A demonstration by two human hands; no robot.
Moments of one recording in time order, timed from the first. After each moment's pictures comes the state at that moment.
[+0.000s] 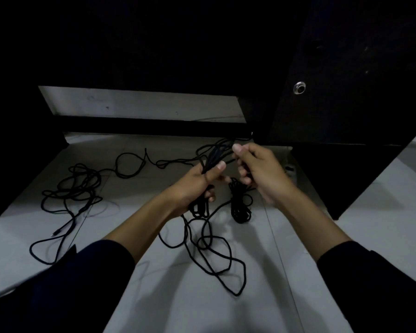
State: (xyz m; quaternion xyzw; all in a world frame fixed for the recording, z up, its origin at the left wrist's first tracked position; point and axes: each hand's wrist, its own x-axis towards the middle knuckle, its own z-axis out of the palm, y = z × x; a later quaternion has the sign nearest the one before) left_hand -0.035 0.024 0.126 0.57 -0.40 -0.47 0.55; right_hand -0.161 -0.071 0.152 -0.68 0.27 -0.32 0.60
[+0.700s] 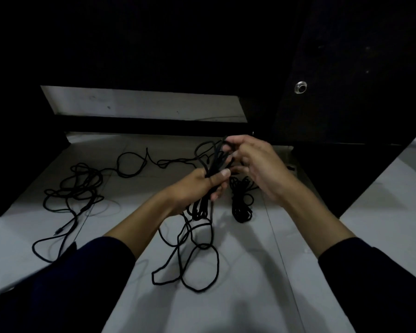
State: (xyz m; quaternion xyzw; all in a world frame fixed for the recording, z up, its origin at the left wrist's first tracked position) left_hand -0.036 0.030 0.128 0.59 -0.49 -0.42 0.48; right_hand -0.158 -0.065 0.171 -0.68 0.23 -0.28 0.64
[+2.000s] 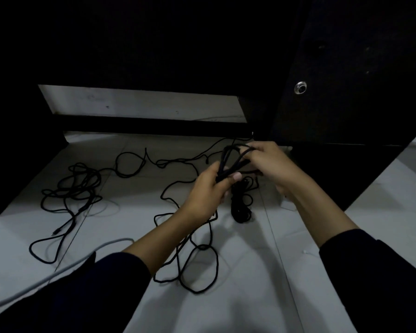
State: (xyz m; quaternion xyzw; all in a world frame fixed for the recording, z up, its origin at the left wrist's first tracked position) left_hand -0.061 0.023 0.113 0.62 -0.47 -0.29 0.56; right_hand -0.163 -0.093 0.166 -0.77 0.36 -0.24 0.46
